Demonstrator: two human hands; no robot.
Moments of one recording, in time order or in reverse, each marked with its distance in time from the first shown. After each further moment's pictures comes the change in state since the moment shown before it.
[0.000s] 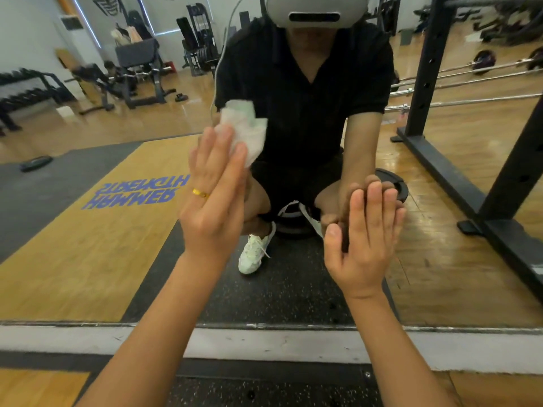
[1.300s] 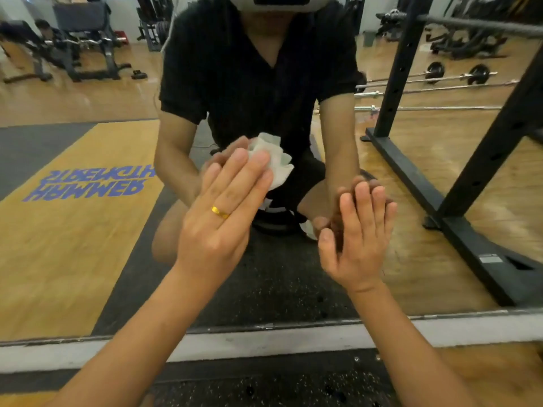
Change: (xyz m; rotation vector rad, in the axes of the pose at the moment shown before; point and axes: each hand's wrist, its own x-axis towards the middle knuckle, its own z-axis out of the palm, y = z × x) left_hand 0.000 -0.059 -0.056 -0.037 -0.209 0.084; right_hand 0.034 -0.051 0.018 -0.076 -0.098 -0.178
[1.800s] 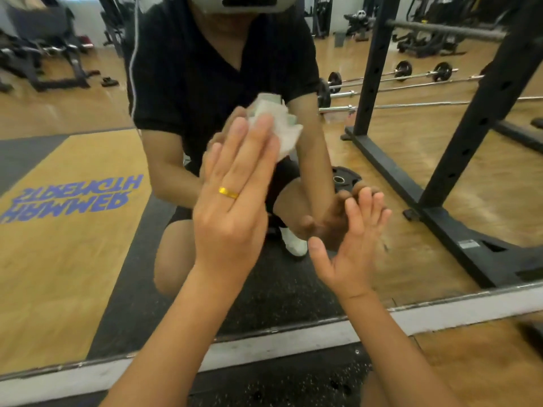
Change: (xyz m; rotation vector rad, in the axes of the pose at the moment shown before) left_hand 0.045 0.002 0.003 -0.118 0.209 -0.132; right_hand 0.006 -0.039 -0.005 0.122 -0.077 0.283
